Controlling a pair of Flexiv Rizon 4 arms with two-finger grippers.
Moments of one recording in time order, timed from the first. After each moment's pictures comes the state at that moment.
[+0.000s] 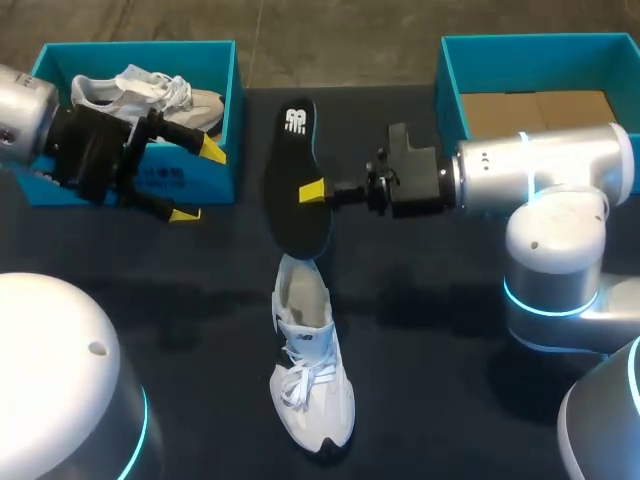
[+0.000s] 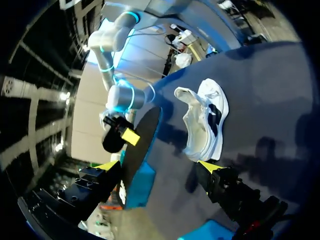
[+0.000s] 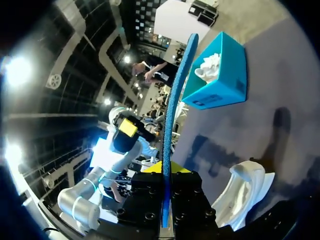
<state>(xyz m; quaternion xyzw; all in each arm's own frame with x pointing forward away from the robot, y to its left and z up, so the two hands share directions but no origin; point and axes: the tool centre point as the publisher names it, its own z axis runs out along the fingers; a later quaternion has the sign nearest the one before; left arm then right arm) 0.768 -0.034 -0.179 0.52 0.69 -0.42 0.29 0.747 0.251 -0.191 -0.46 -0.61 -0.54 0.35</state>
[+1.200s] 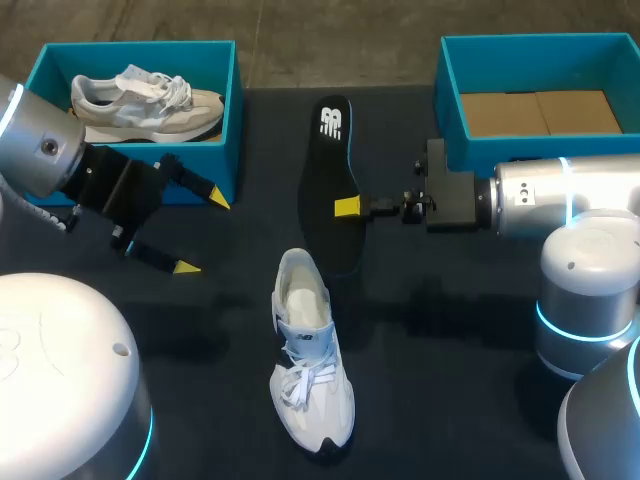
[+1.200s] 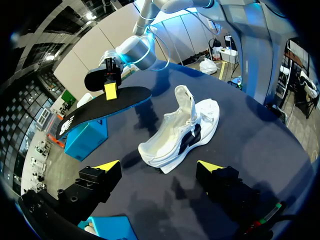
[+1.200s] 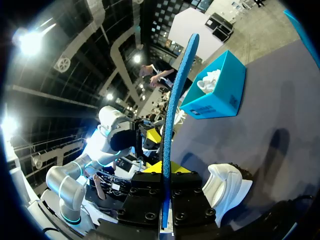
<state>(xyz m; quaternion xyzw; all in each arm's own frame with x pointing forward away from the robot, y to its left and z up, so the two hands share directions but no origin) 0.728 -0.023 -0.239 0.28 0.88 -0.36 0.12 0.739 0.207 -0.210 -0.42 -0.64 -0.58 0.28</state>
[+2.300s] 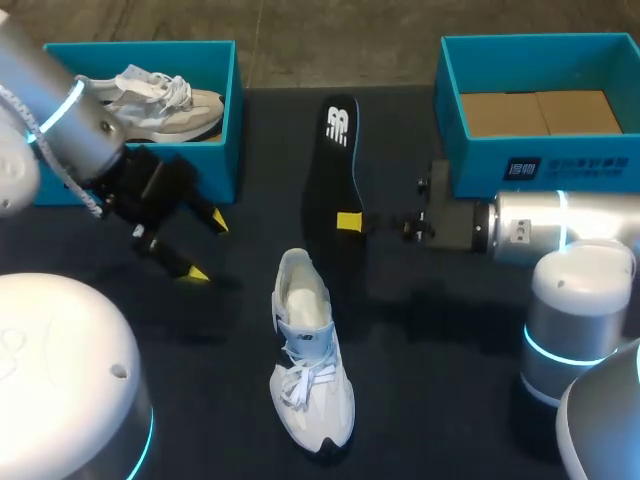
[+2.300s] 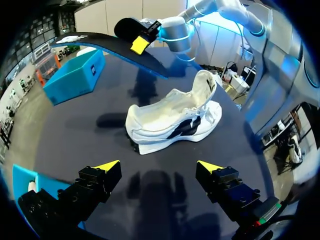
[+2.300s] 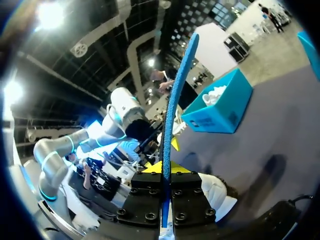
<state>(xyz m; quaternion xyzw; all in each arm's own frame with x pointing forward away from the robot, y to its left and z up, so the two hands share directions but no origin) 0.741 -0.015 -0.302 0.10 0.95 -0.30 -0.05 0.745 0.205 -0.243 -0.35 -0.65 -0.64 0.19</state>
